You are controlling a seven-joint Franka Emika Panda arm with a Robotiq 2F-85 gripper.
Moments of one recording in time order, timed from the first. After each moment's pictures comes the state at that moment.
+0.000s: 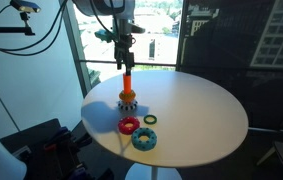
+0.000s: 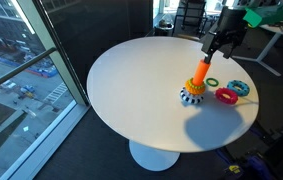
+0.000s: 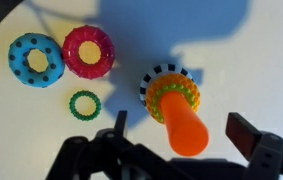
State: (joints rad) arm 0.06 -0.02 0.05 -2.25 0.03 2.15 0.22
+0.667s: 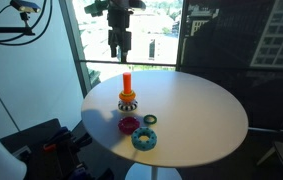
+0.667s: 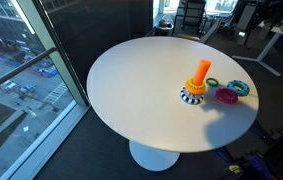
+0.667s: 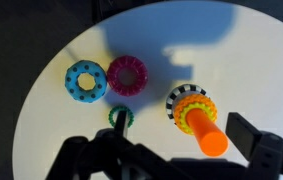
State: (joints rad) arm 0.01 -0.22 0.01 -2.25 -0.01 1.90 0.15
